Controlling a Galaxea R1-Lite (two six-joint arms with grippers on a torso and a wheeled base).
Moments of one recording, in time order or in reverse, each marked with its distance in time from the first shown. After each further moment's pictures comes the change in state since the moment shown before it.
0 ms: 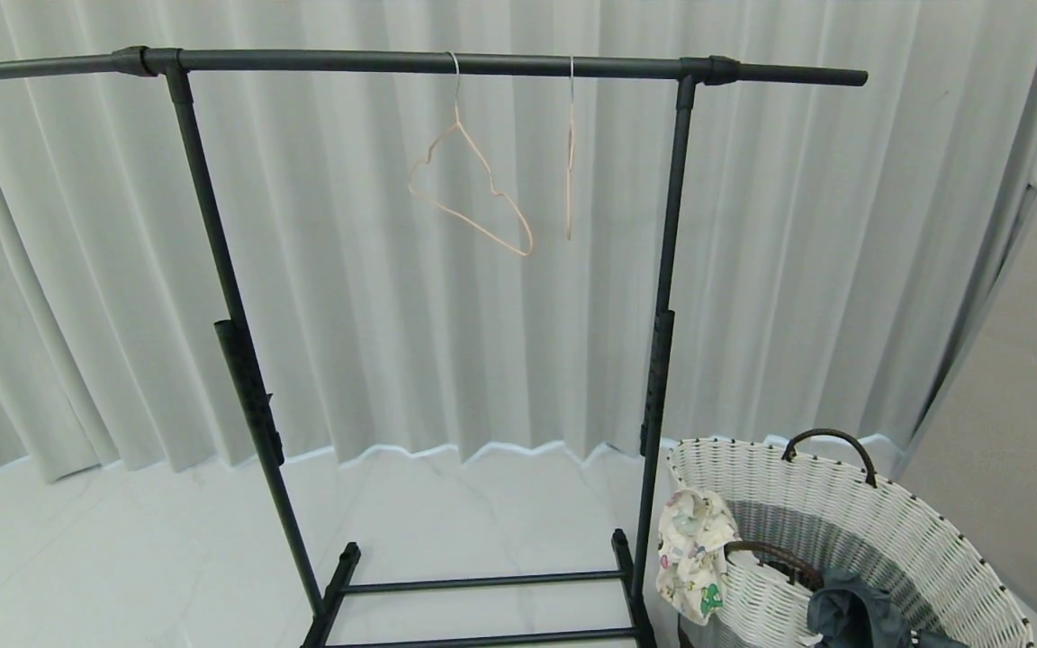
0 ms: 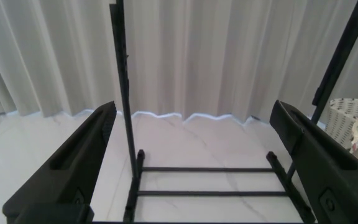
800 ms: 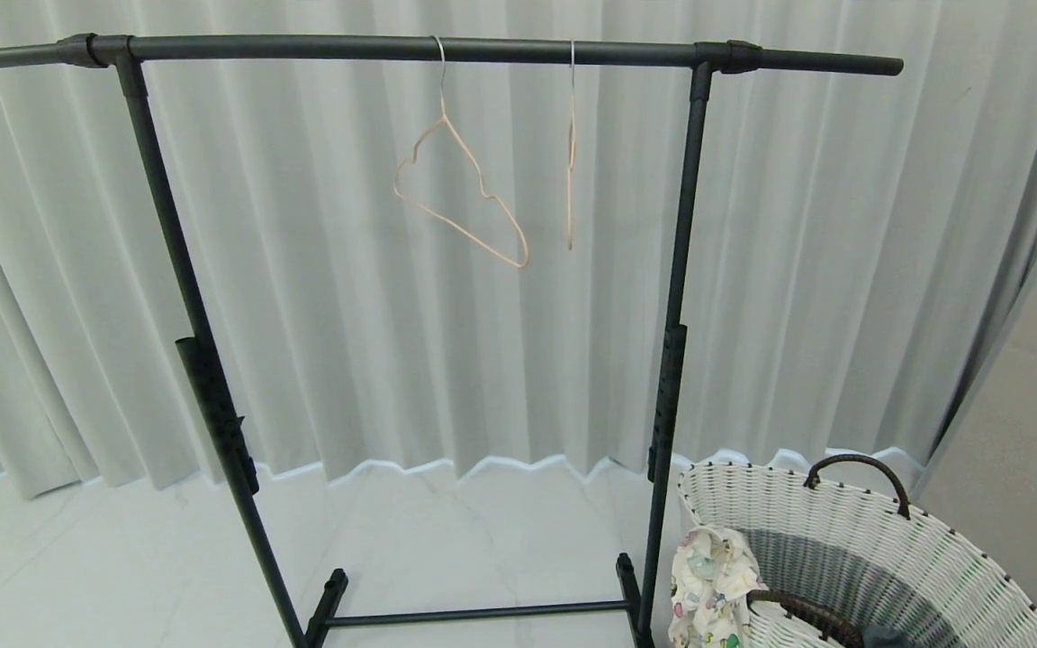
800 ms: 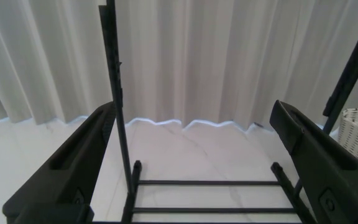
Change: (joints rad) left arm 0.001 0.000 0.000 0.000 0.001 -0.003; right arm 0.000 0.000 0.000 -0.004 0.000 -0.039
